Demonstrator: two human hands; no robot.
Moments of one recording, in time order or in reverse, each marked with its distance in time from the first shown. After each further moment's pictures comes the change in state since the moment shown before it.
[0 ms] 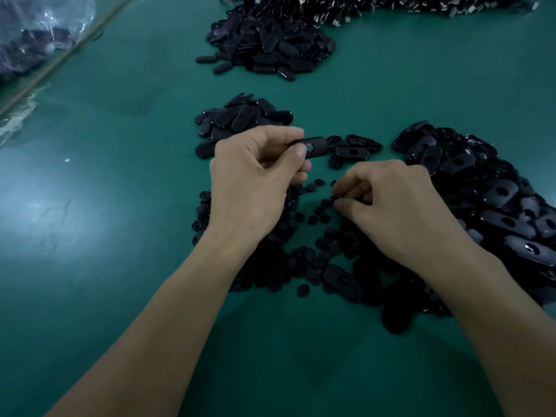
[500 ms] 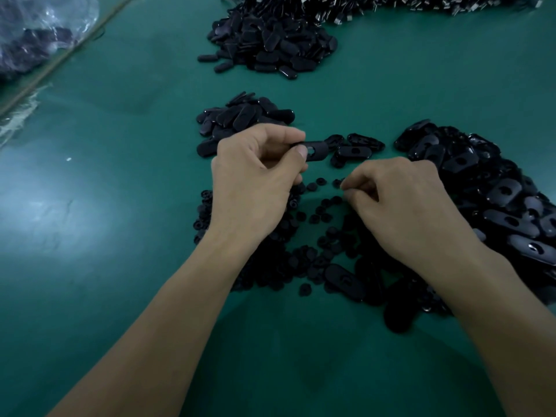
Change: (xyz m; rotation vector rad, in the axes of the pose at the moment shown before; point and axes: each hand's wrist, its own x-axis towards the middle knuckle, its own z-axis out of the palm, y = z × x) left_hand 0.002 -0.004 -0.002 0.098 0.018 0.020; right_hand 0.001 0.000 0.000 -0.095 0.059 -0.017
